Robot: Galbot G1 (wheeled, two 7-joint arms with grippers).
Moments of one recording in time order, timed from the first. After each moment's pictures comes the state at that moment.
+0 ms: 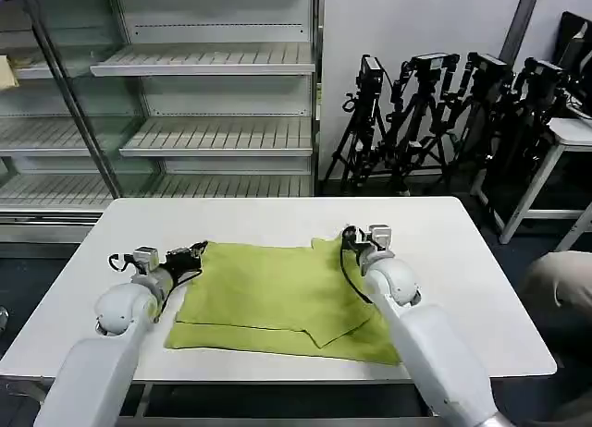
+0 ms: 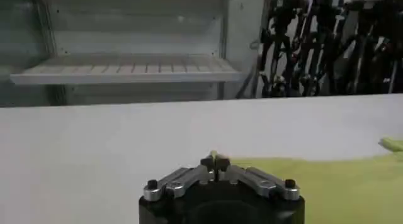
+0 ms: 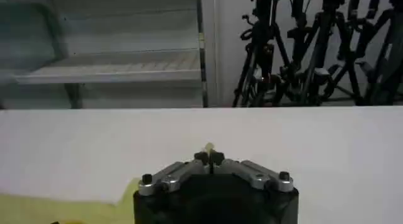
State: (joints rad) left arm 0.84 -1.10 -0.41 -1.56 -0.50 0.52 0.14; right arm -0.66 1.25 0.09 1.57 0.64 -0.57 0.33
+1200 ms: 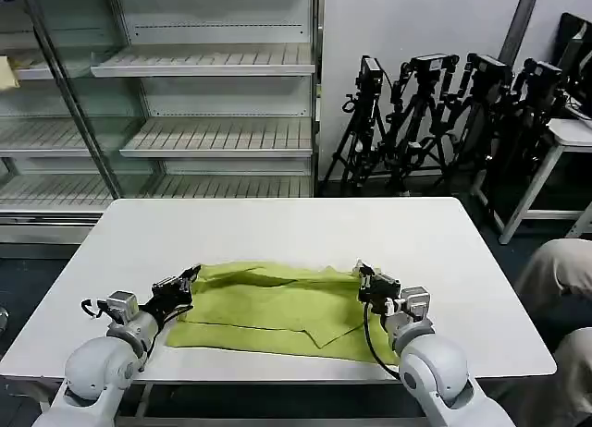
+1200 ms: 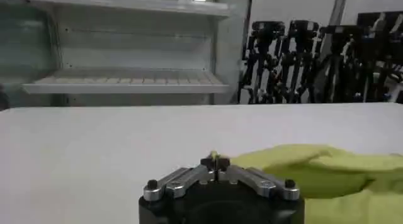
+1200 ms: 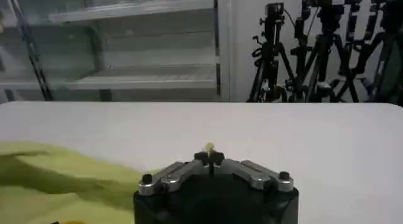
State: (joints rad) left arm 1.18 -1.09 -0.55 -1.88 -0.52 0.49 0.11; right arm -1.10 1.16 0.23 2.03 0.53 -0.55 0.27
